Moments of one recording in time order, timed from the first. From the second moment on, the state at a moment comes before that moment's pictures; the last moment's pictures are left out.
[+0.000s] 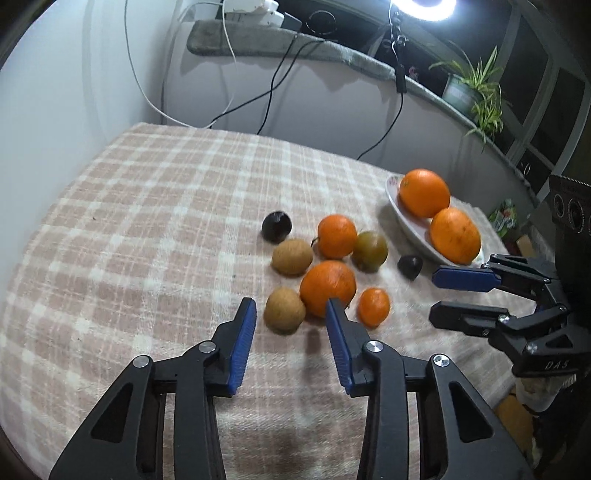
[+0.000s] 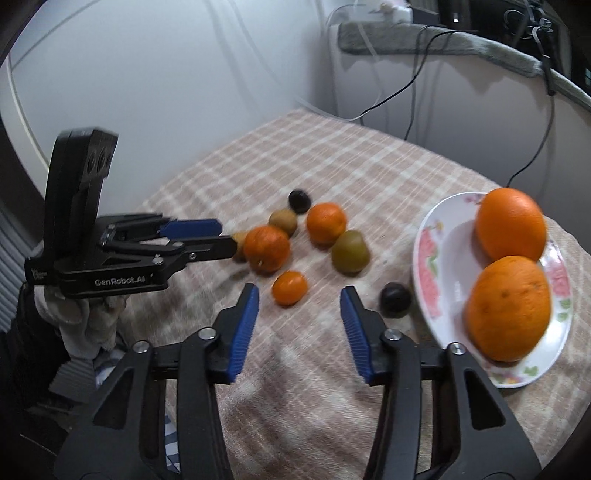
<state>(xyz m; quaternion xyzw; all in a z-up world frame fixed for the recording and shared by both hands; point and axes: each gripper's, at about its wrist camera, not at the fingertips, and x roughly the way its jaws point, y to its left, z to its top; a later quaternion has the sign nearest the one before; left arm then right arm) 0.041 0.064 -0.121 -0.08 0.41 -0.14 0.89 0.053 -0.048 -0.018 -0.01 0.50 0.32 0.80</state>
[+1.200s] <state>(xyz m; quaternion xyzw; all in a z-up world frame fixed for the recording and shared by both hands) 0.052 0.065 -0.134 -0.09 0.43 -0.16 0.88 0.072 -0.016 -0.056 -0.03 0.53 0.33 0.78</state>
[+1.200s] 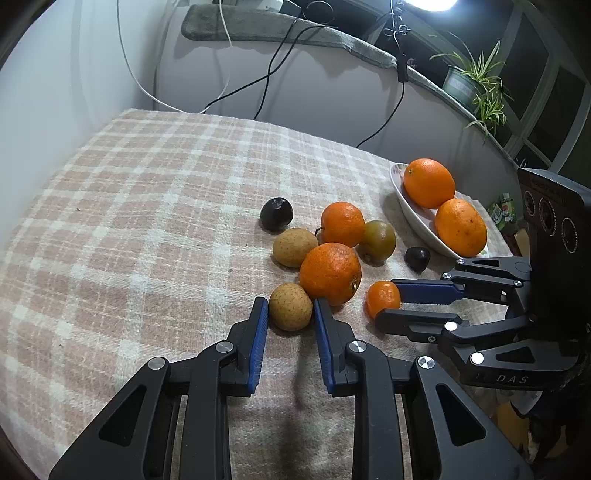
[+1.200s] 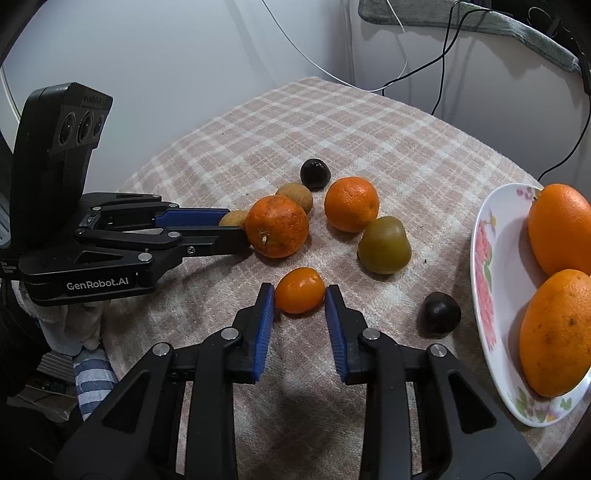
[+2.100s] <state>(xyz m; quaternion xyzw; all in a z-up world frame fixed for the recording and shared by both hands) 0.056 0.014 -0.096 -0.10 0.39 -0.22 0.89 0.062 -0.131 -0.002 0.05 0.48 0.27 0.83</state>
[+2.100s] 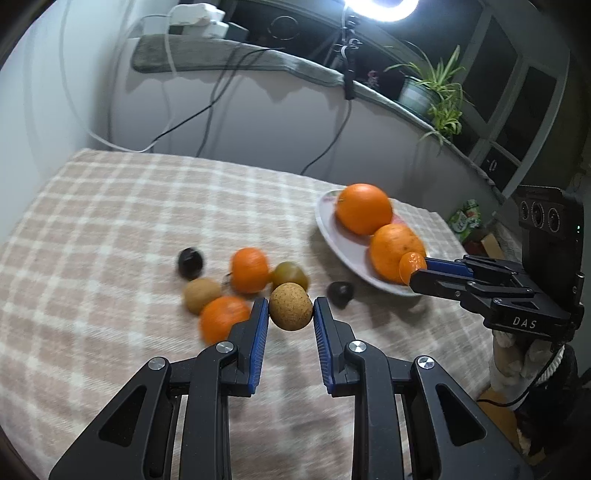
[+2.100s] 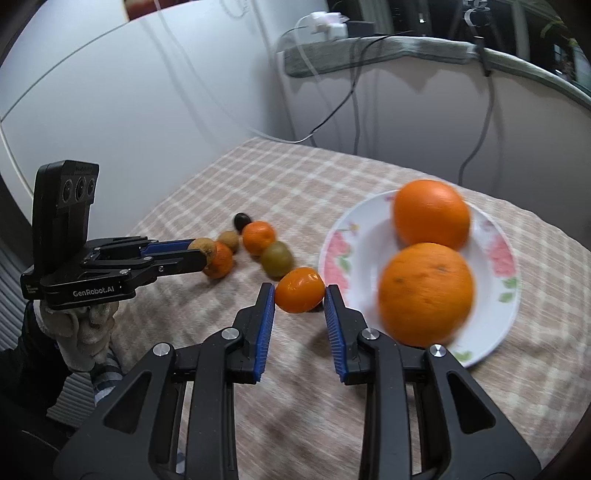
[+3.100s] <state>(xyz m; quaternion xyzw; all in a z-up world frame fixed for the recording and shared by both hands) 0.102 -0.081 -0.096 -0.06 0.40 -0.26 0.88 0.079 -0.235 -0.019 0.09 0.48 0.17 0.85</state>
